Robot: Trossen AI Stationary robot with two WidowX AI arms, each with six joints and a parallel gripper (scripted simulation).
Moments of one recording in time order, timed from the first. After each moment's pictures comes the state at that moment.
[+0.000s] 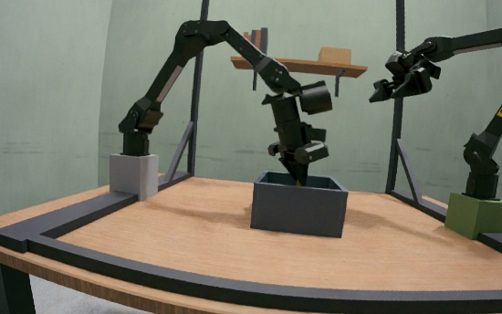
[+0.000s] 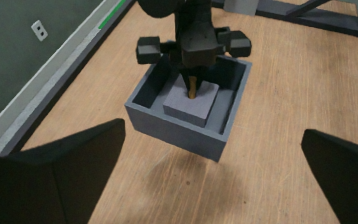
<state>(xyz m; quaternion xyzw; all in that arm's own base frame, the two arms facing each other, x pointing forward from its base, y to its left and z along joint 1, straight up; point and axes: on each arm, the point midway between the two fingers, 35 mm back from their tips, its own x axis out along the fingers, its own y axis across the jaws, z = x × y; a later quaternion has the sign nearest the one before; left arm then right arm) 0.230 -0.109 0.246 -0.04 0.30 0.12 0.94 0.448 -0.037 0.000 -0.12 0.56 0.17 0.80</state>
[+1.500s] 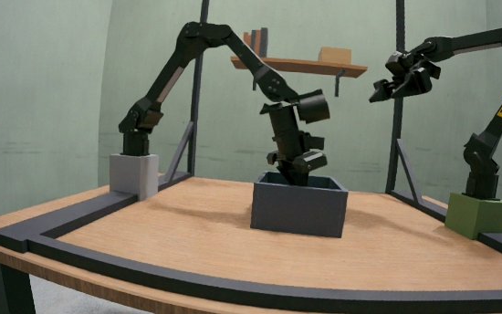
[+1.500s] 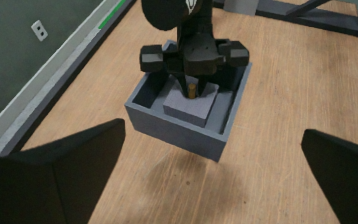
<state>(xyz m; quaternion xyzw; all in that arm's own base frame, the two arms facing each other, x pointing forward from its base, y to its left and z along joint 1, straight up) 0.230 -0.109 0.246 -0.04 0.30 0.12 0.94 0.448 -0.035 -0.019 -0.13 0.56 0.17 0.80</state>
